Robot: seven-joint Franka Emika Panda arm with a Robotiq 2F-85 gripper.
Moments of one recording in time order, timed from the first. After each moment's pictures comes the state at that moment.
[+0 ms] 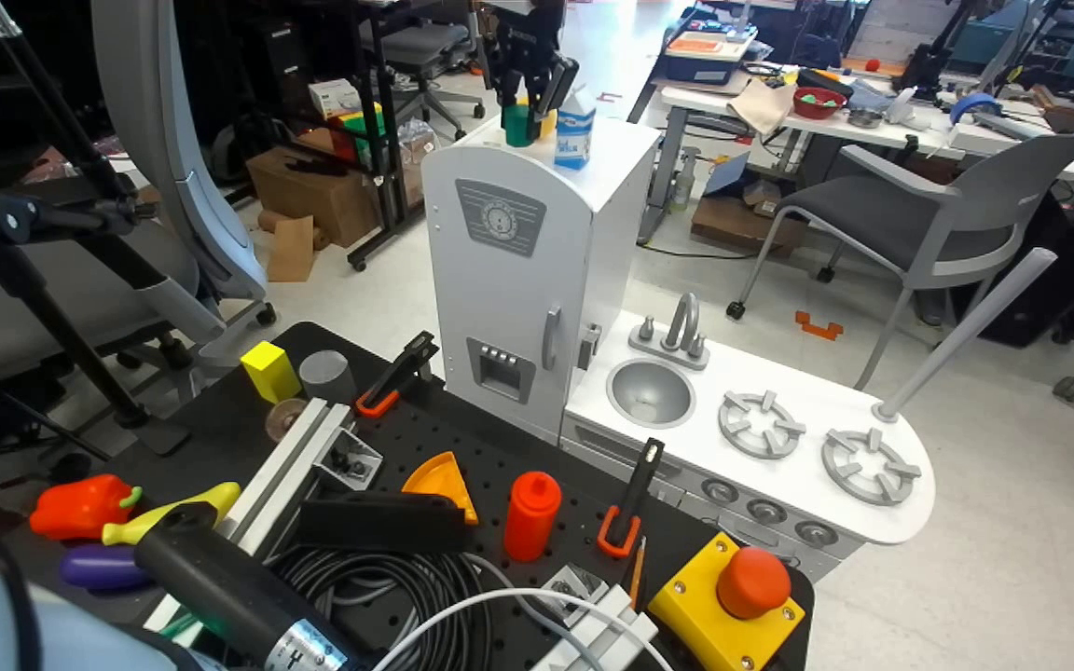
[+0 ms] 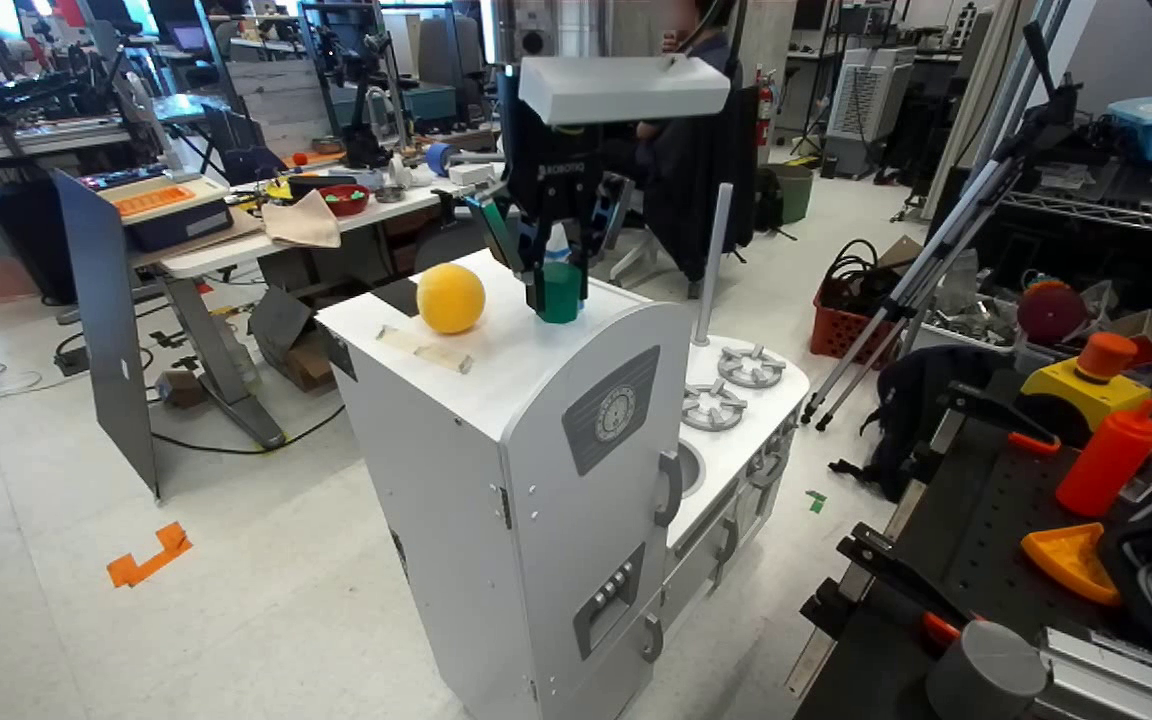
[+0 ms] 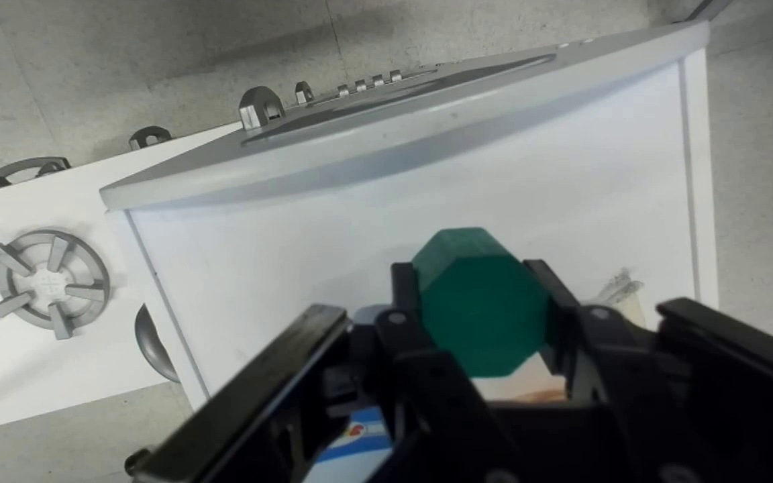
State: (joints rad) arm 0.26 0.51 0.04 -1.74 0.02 2.24 0.43
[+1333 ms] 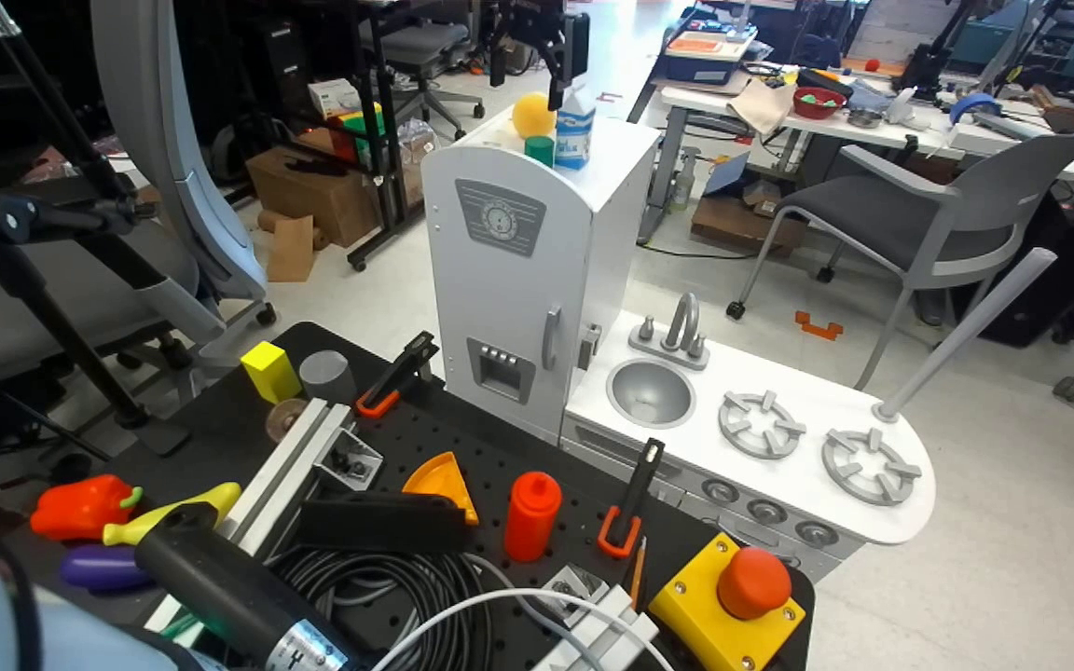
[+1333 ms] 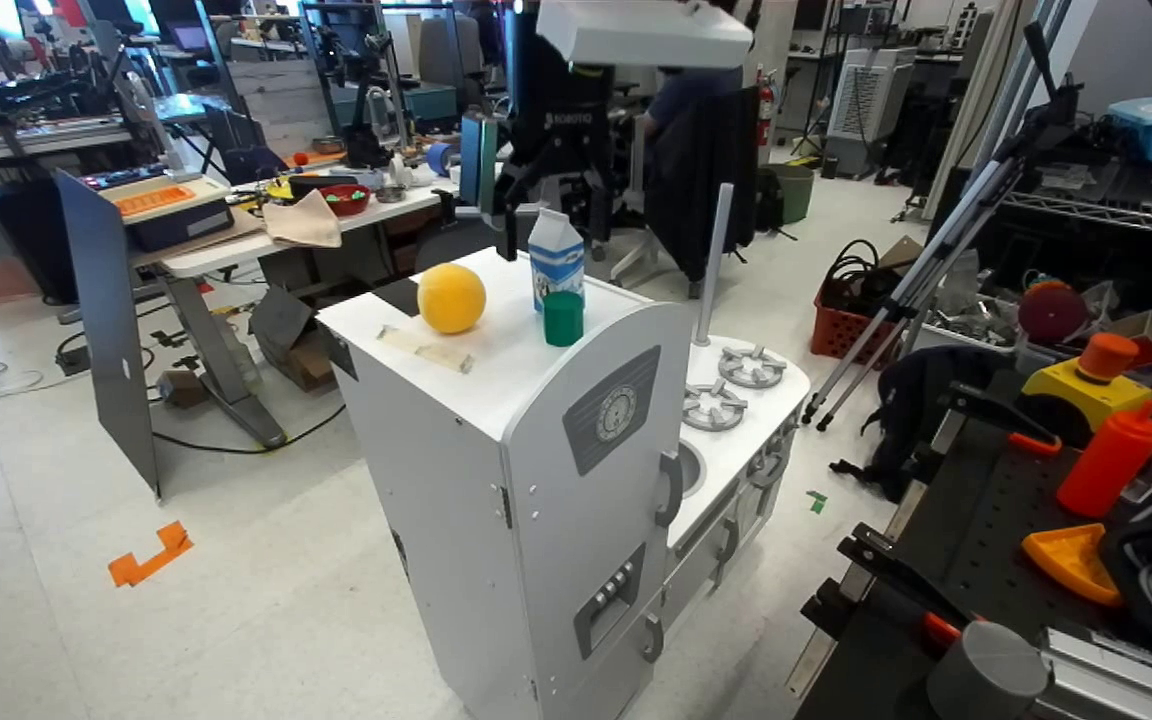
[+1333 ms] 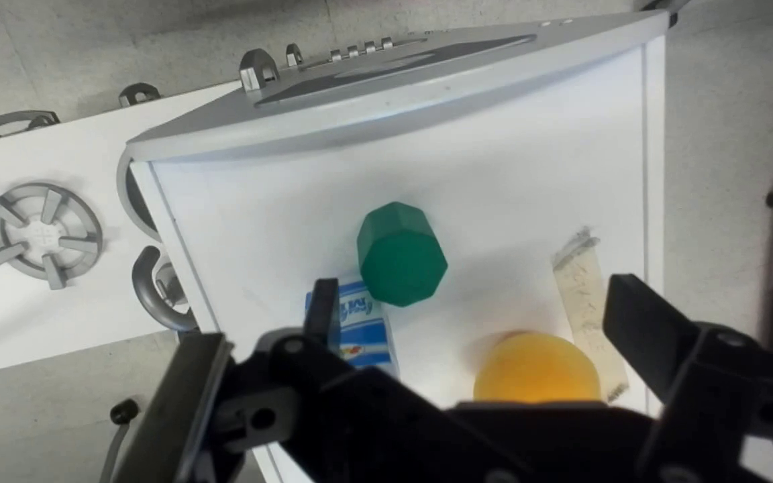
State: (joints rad) arm 0.26 0.42 0.04 -1.80 0.02 2.29 0.39
